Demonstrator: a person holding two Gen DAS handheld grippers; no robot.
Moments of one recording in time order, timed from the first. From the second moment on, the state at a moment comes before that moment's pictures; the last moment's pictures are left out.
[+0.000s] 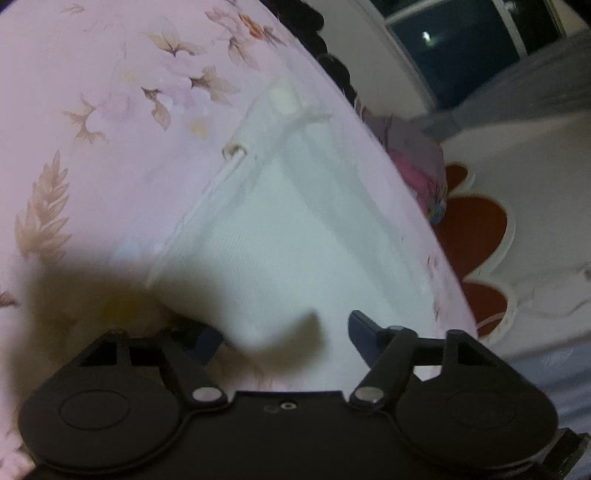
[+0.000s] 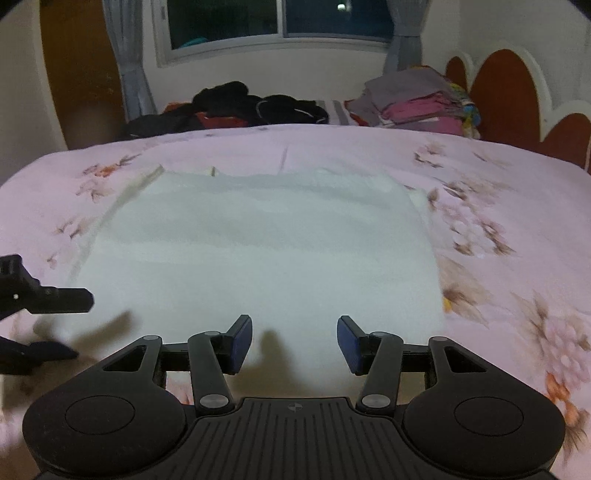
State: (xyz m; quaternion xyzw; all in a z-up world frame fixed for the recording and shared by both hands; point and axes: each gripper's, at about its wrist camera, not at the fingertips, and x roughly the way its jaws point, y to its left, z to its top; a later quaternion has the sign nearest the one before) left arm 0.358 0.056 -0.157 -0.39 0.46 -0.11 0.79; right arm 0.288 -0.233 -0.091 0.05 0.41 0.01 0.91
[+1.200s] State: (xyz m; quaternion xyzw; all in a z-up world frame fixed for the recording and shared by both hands) left arm 0.353 -0.192 -0.085 -0.04 0.35 -0.28 0.89; right arm 0.299 -0.371 -0.092 0.15 0.35 -0.02 0.92
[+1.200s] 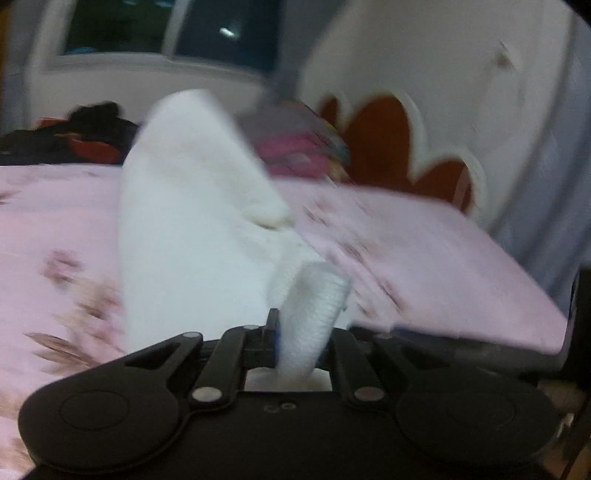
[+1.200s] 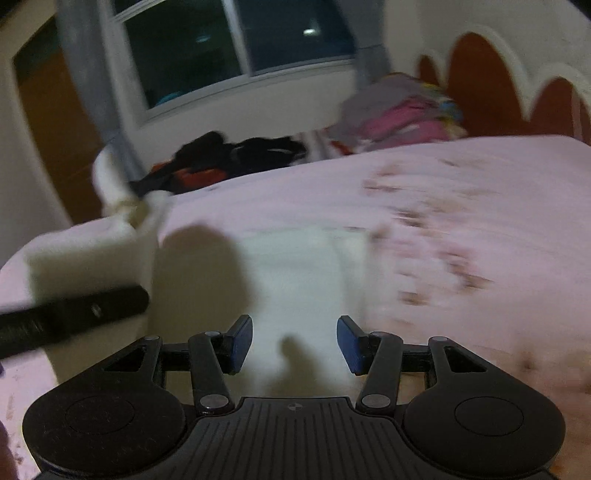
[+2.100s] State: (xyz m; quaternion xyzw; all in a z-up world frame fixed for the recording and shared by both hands) left arm 0.338 -0.101 -0.087 -0.07 0.39 -0.18 0.90; right arm 0.333 -0.385 -0.118 0.24 0.39 0.04 0.89
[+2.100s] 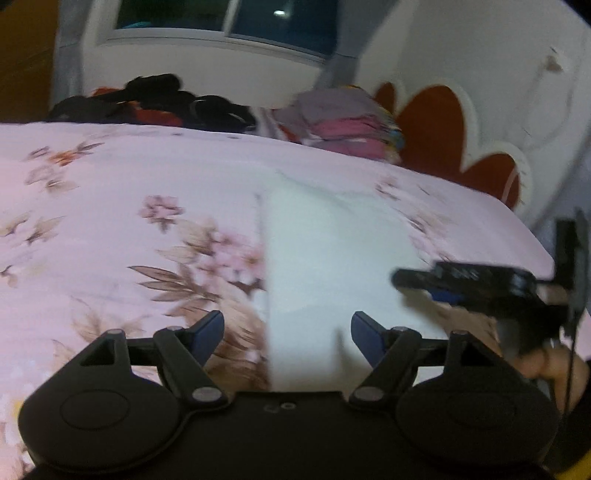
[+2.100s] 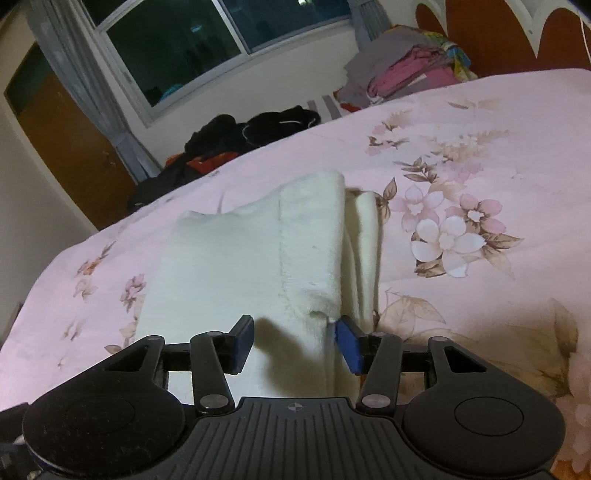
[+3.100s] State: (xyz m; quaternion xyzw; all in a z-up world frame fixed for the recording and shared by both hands) left arm 0.436 -0.128 -0.096 -0.11 0.41 -0.18 0.89; right arm 0.338 -0.403 -0.078 0.21 0.34 0.01 0.92
